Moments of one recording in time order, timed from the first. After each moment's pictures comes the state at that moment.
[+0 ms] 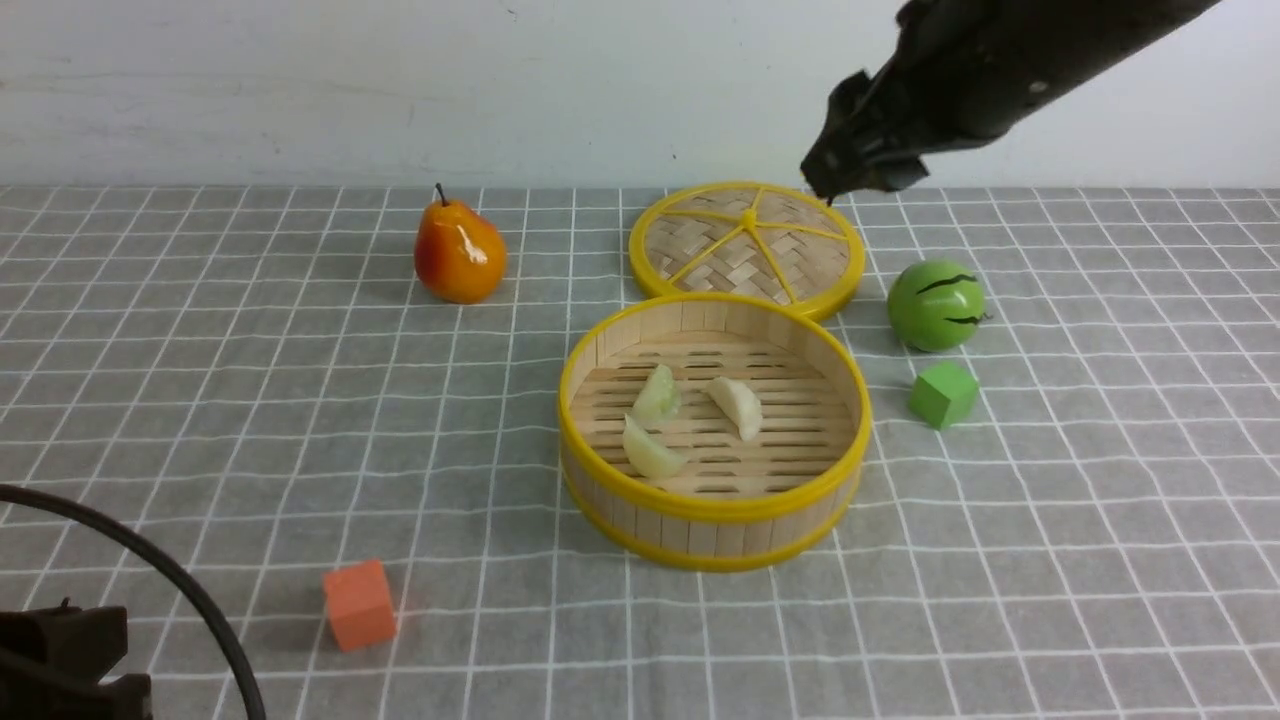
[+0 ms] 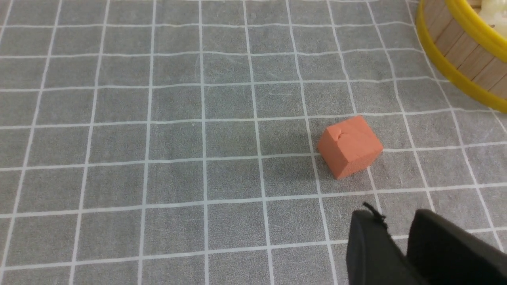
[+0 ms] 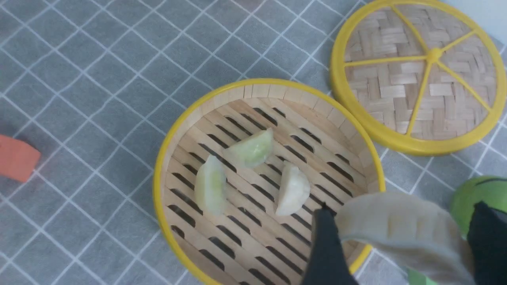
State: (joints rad) right arm 0.38 1.70 -1.81 0.19 0.98 -0.29; left arm -0.46 0.63 -0.46 0.43 0.60 -0.68
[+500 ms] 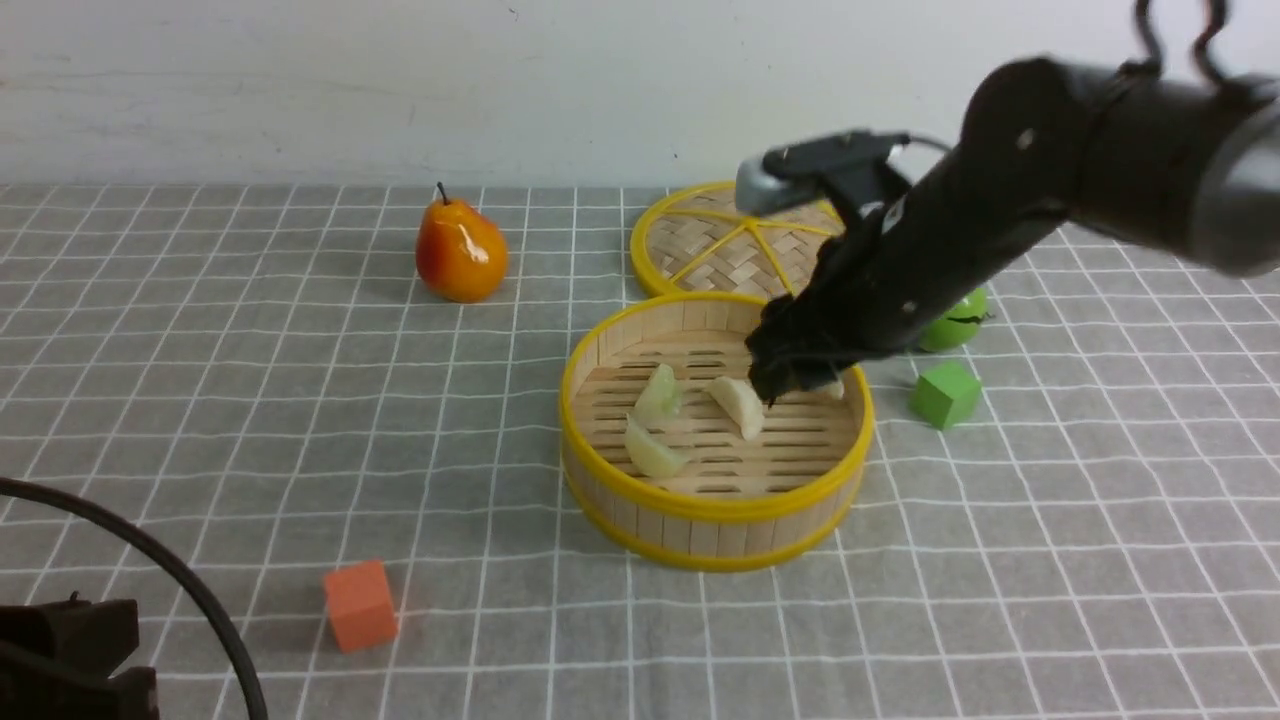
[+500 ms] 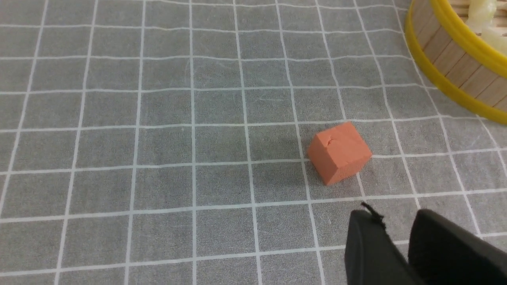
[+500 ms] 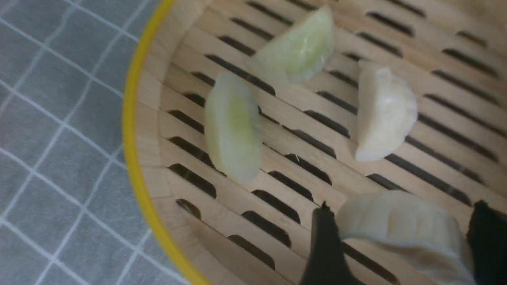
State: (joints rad) right arm 0.38 1.96 -1.58 0.31 0.76 -0.25; left arm -0.46 0.63 -0.46 0.41 0.57 -0.68
